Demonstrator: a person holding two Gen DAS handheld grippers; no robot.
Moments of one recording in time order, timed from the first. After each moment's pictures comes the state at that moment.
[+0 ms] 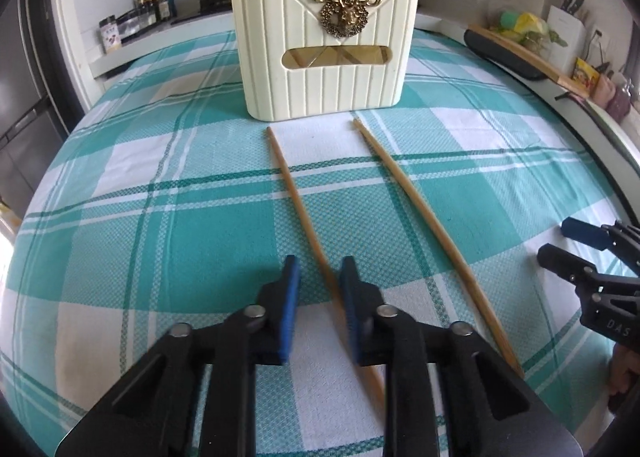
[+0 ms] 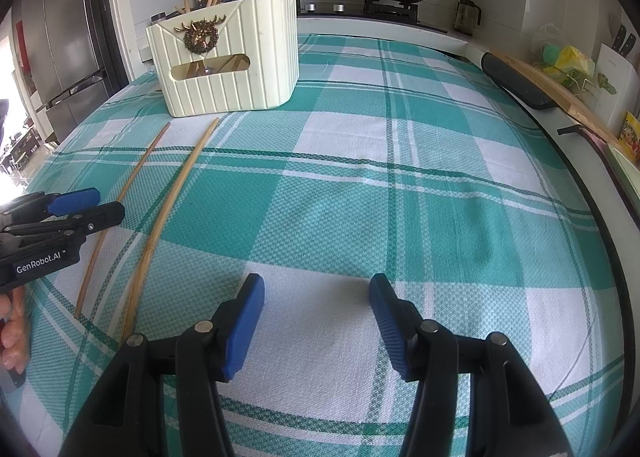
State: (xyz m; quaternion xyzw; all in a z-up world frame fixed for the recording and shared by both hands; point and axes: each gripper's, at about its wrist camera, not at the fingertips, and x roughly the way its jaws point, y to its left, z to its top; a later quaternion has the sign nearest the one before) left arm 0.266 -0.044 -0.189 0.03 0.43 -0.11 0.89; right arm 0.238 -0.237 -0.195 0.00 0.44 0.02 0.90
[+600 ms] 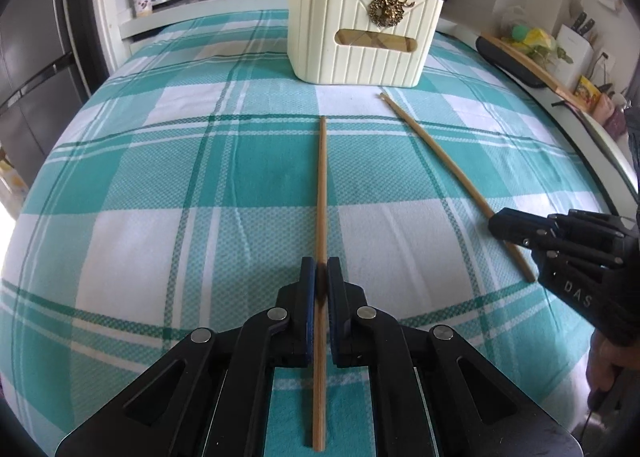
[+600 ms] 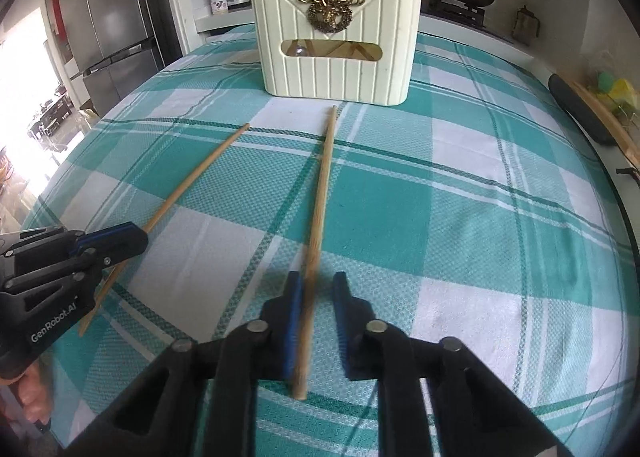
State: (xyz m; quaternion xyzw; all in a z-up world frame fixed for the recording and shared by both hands) left arm 0.214 0.001 -0.186 -0.01 0.45 -0.09 0.89; right arm 0.240 -0.155 -0.188 -0.02 0.47 0.09 0.88
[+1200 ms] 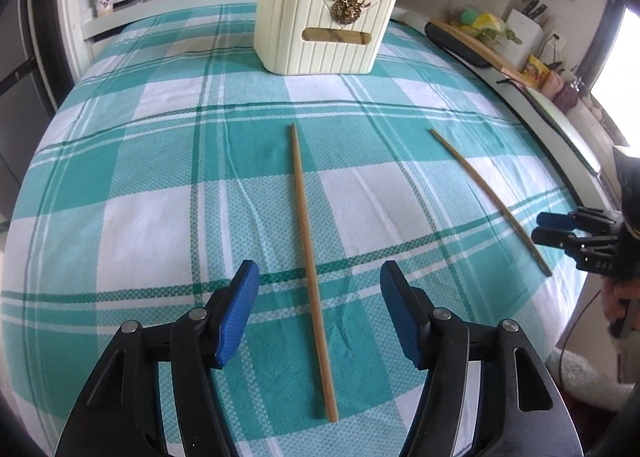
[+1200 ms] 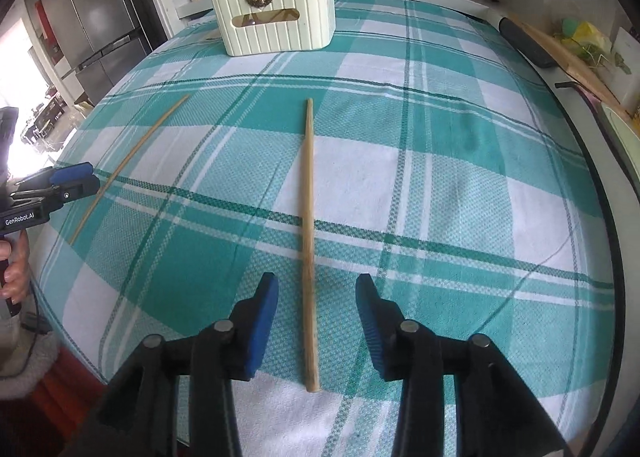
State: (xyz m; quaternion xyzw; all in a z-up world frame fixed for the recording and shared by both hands) left arm 0.194 0.030 -0.162 -0.01 0.48 -0.20 0.86; right arm 0.158 -0.246 -0.168 0.01 0.53 0.08 0.85
